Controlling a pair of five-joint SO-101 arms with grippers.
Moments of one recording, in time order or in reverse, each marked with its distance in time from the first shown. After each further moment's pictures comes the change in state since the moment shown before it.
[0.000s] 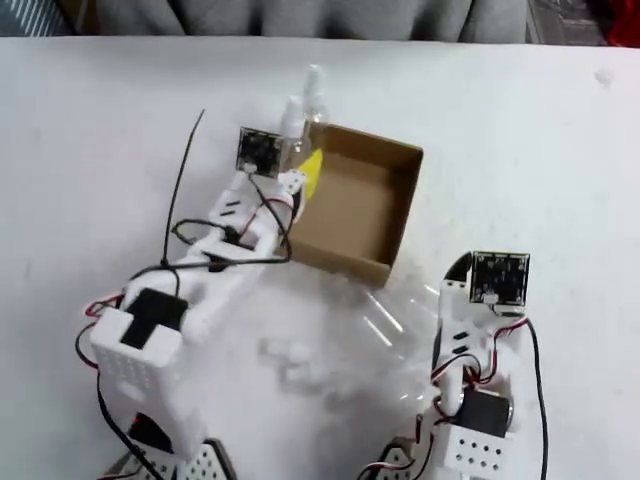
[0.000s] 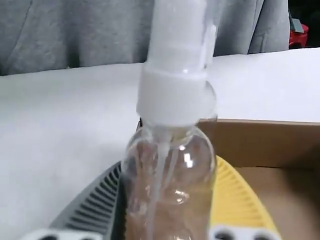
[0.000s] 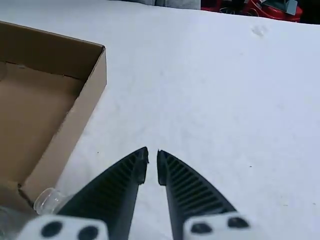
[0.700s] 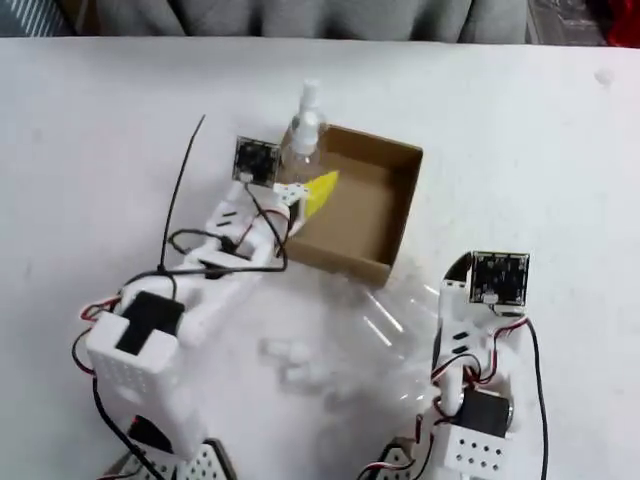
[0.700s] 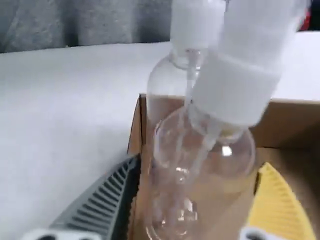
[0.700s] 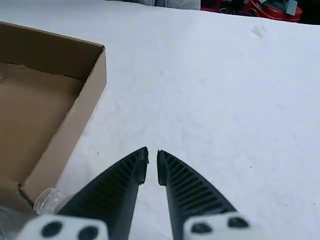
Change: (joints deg) left arm -0.3 -1.6 4.9 -0.9 0.0; right arm 0.0 0.0 0.0 0.0 0.0
